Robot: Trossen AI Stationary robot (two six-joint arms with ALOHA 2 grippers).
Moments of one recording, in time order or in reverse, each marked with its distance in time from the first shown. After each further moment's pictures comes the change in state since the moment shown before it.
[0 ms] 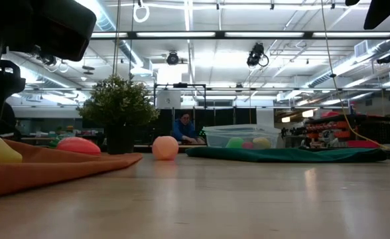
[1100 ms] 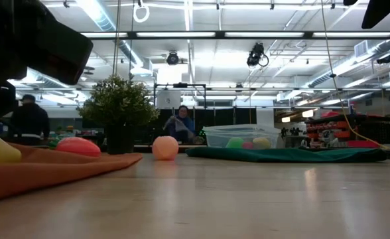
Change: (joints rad) left arm -0.001 0.074 0.000 -0.008 0.044 0.017; right arm 0.000 0.000 0.000 0.003 0.011 0.006
